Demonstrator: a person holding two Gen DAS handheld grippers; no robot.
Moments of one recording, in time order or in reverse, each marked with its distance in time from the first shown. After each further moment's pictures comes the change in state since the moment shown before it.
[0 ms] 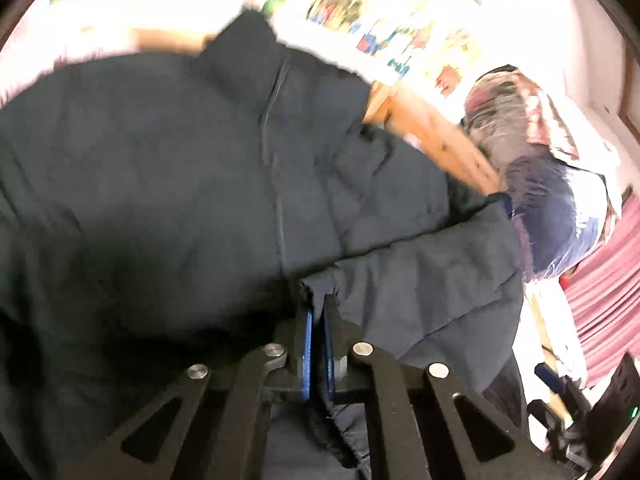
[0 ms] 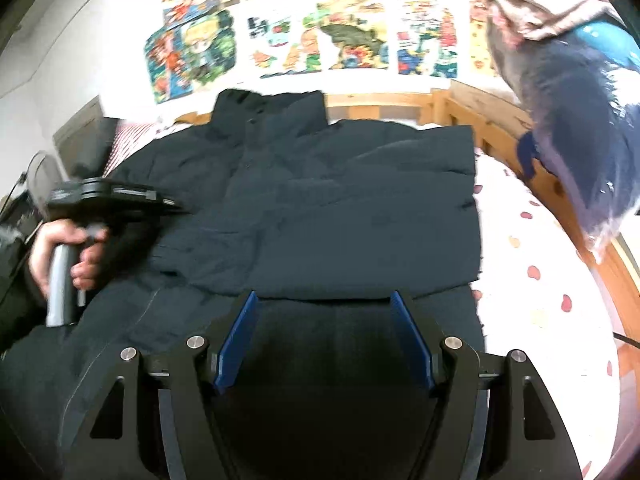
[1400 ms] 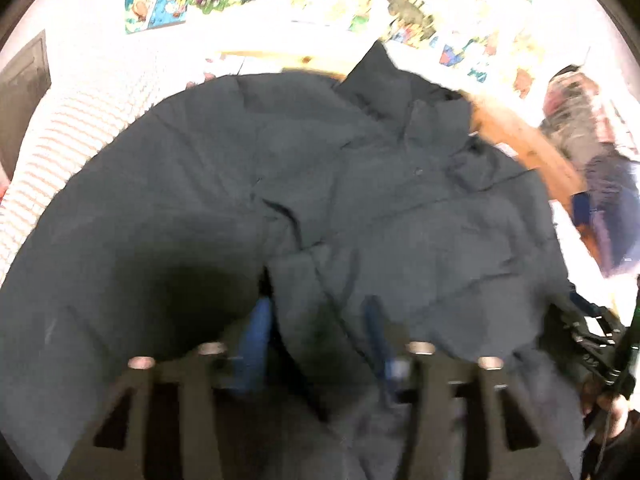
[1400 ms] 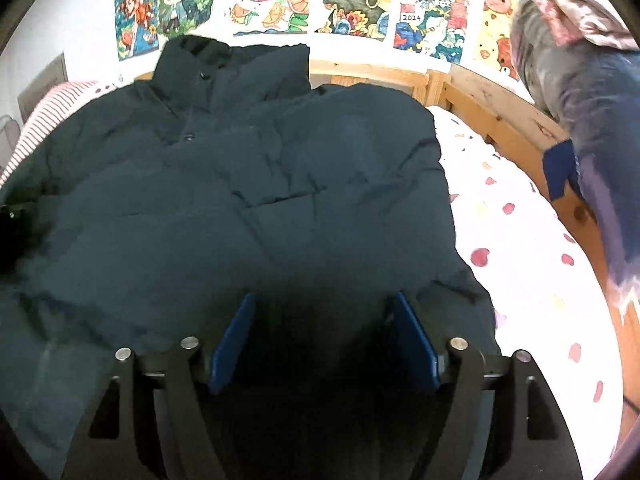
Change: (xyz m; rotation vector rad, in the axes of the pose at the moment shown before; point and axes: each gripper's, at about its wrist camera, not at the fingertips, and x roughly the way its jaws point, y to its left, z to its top) left arm -0.066 0.064 -0.022 -0.022 -0.021 0.339; right arm 0.113 0.020 0.041 -0.082 0.122 -0.129
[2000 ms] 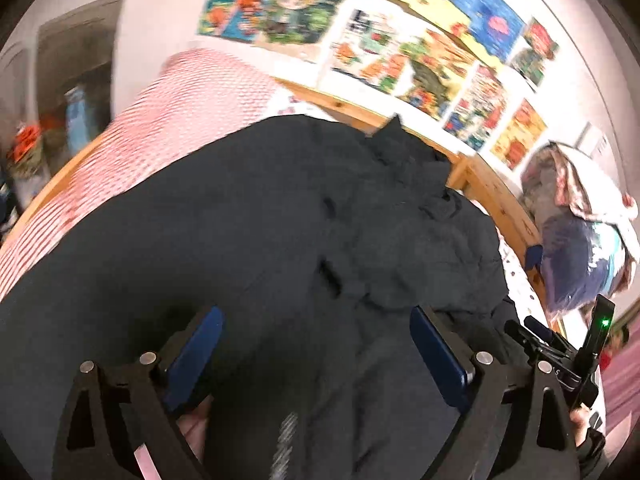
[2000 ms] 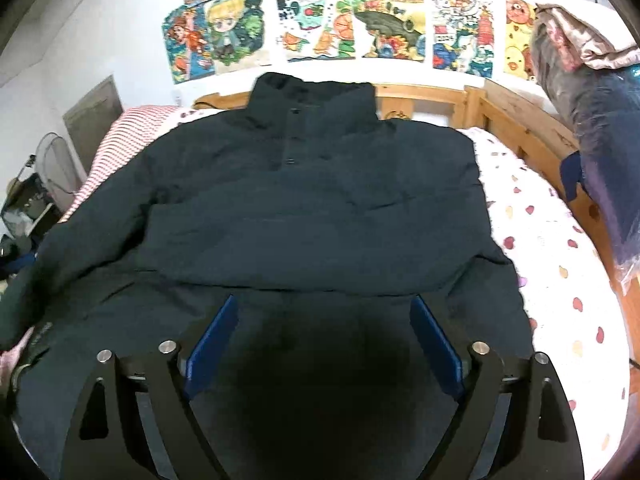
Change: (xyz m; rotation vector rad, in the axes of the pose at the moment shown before) left arm -0.150 0.049 -0.087 -0.237 -0.115 -0.023; right arm -0.086 0.037 -0.020 0.010 -0.047 0.191
